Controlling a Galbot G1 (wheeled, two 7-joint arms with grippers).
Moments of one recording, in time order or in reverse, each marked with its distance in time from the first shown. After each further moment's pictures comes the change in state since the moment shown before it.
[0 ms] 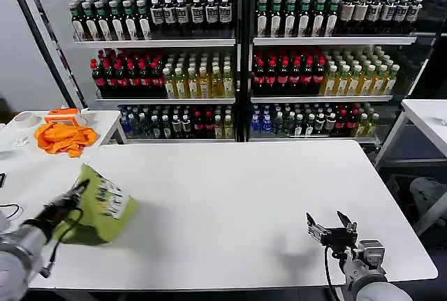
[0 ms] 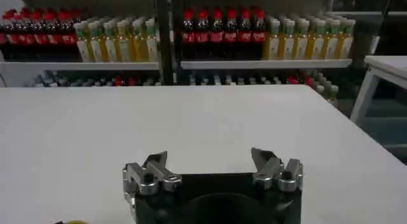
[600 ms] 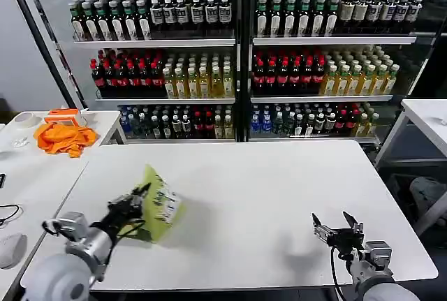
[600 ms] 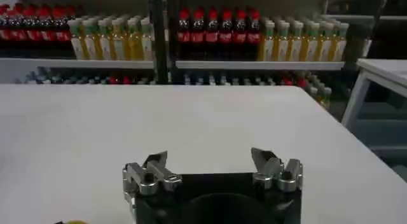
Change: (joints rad) left arm -0.098 -0.039 0.362 -0.144 0.327 -0.006 -0.025; right arm -0.026 -0.029 0.037 0.005 0.017 0.009 -0.004
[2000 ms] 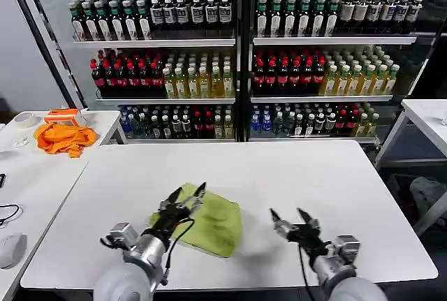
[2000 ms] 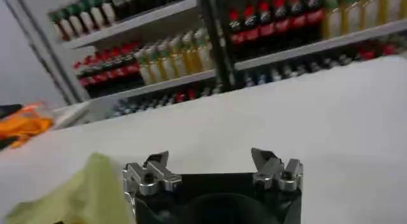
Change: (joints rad) left arm -0.048 -0.246 0.216 0.027 -0.063 -0.171 -0.114; right arm 0.124 0.093 -0.233 0.009 0.188 0.007 -0.015
